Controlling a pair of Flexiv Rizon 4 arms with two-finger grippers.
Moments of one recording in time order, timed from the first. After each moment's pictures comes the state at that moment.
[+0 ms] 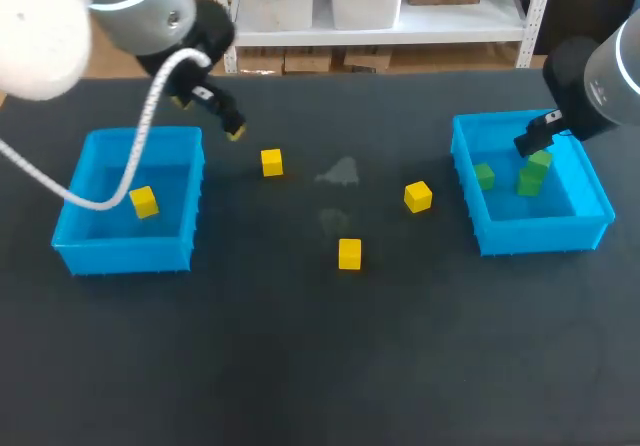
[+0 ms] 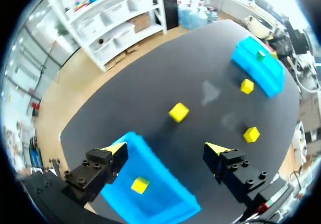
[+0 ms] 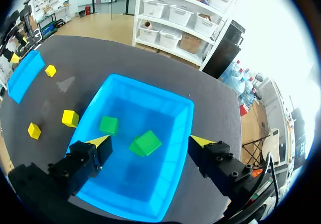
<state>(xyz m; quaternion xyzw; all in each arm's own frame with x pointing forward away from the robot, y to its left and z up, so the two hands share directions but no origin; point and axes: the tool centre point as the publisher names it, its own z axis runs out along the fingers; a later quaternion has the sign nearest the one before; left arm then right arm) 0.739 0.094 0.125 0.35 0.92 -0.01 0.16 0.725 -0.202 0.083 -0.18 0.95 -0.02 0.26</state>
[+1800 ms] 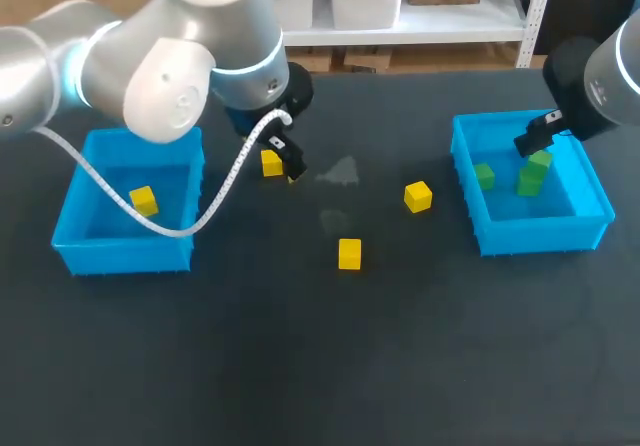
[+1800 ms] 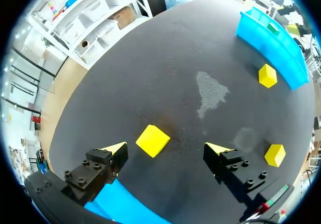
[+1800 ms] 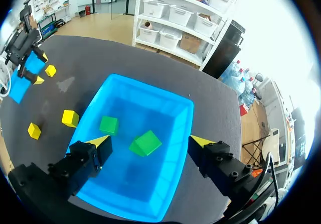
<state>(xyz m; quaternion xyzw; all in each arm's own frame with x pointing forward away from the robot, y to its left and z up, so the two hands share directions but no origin) 0.768 0.038 0.018 0.39 0.91 0.03 0.13 0.725 -0.202 0.083 -0.18 0.95 -0.02 0.26</state>
